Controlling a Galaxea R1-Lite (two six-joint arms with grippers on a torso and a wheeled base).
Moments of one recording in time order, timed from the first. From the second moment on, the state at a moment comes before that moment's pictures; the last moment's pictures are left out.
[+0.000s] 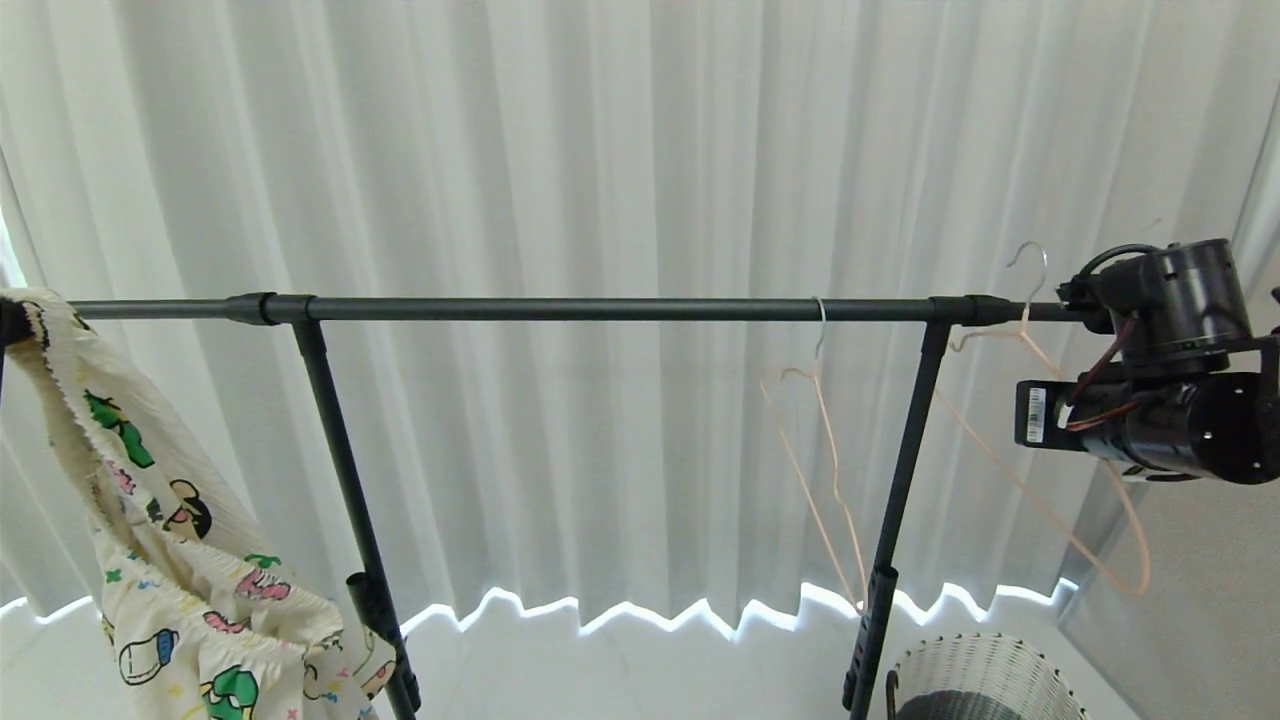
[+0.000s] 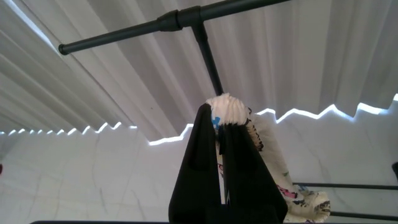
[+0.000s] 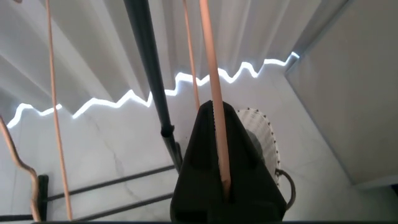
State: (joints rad) left arm -0.36 1.12 -1.28 0.59 0.52 0.19; right arm 0.38 1.59 -1.03 0.03 -0.47 0.31
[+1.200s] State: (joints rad) left arm -0.52 1.13 -1.23 0.59 0.52 0.20; right arm 0.67 1.19 -0.79 0.03 -0.11 0.31
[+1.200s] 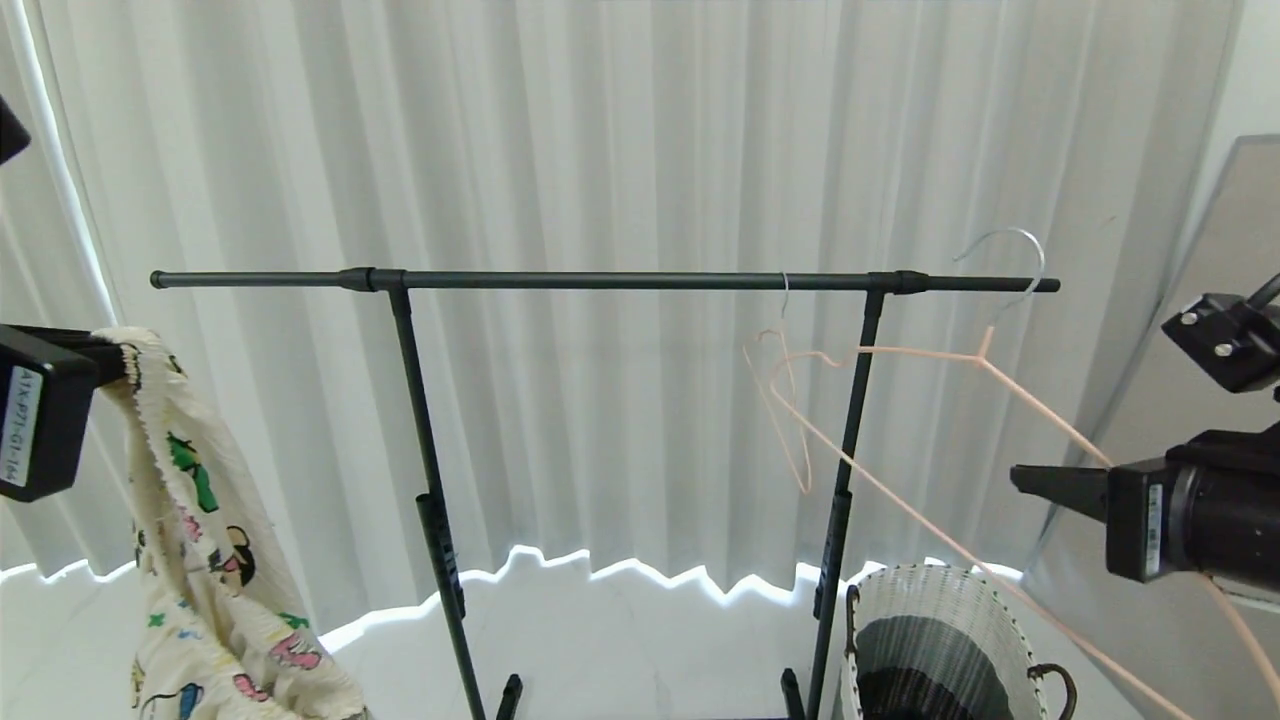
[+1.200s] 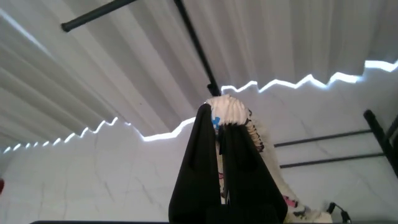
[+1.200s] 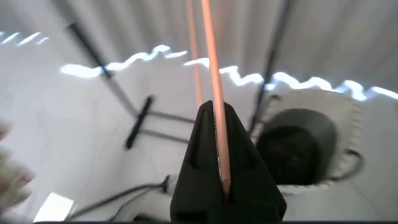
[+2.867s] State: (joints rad) left arm -0.56 1.62 -1.44 0.55 0.73 -0.20; right arm 1.18 1.24 -0.67 -0.29 0.01 0.32
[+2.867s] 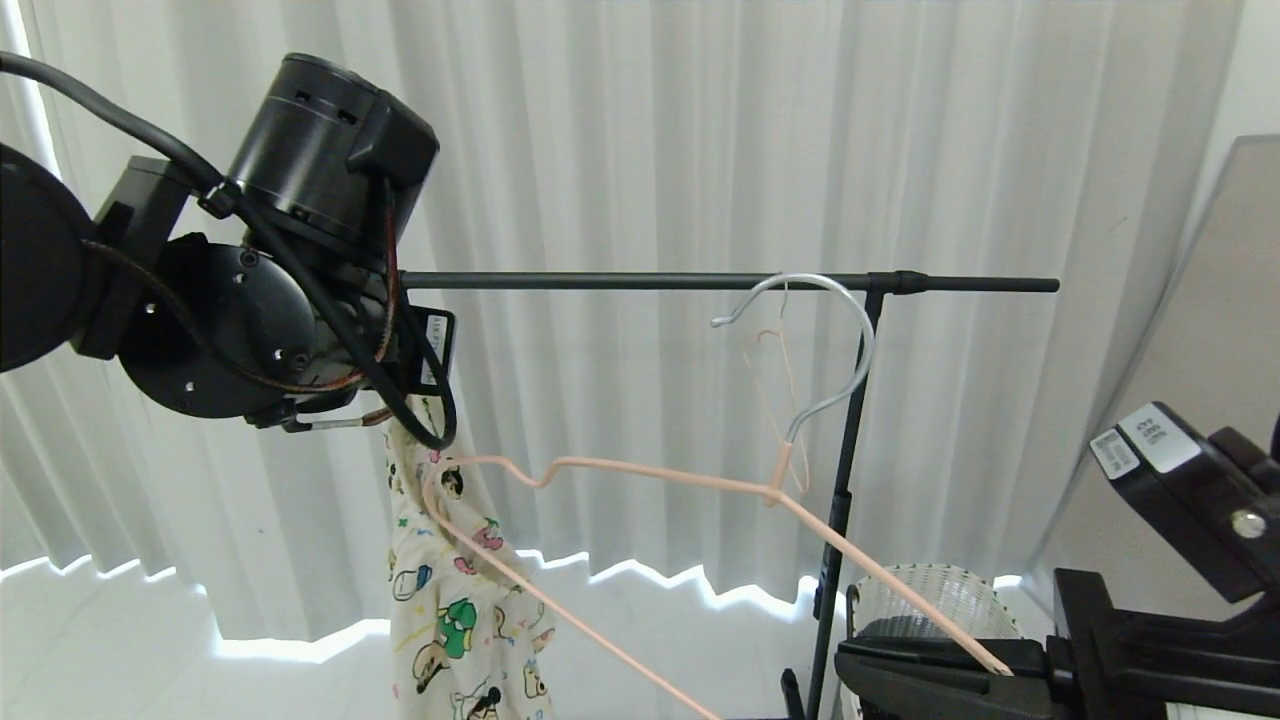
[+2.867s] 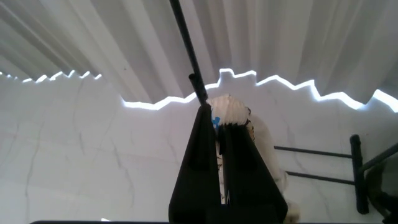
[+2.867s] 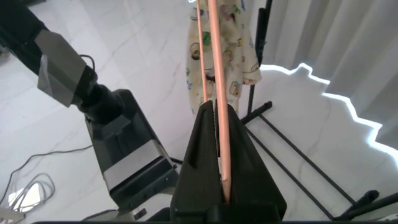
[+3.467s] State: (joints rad) left arm -0.61 1.61 -1.44 0.55 0.74 -0.21; right arm 1.14 1.35 -0.71 -0.43 0.00 0.32
